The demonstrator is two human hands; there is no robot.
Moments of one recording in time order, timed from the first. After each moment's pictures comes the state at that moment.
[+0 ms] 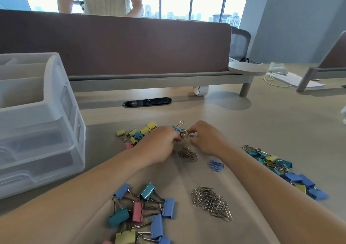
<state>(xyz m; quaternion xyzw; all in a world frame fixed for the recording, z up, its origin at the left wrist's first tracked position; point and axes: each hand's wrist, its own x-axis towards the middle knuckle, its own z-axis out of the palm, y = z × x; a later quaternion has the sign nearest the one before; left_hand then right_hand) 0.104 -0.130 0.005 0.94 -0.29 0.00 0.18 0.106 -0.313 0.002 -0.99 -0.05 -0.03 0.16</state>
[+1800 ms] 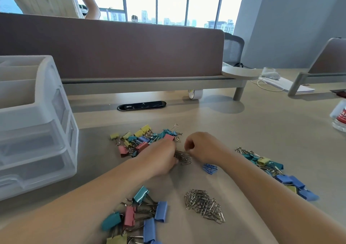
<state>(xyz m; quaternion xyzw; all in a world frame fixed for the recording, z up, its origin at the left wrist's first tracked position) 0.078 -0.148 0.006 0.96 -0.27 -0.04 0.11 0.083 -0.317 0.010 -0.99 -0.06 0.04 0.14</state>
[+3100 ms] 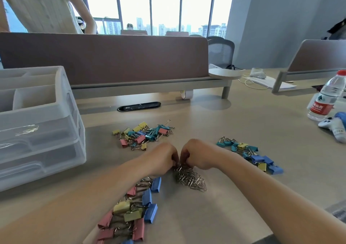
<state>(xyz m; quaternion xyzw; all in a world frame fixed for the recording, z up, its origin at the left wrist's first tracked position) 0.019 -0.159 0.015 0.94 -0.27 -0.09 0.16 -0.005 -0.311 0.039 -0.98 -0.13 0.13 0.11</state>
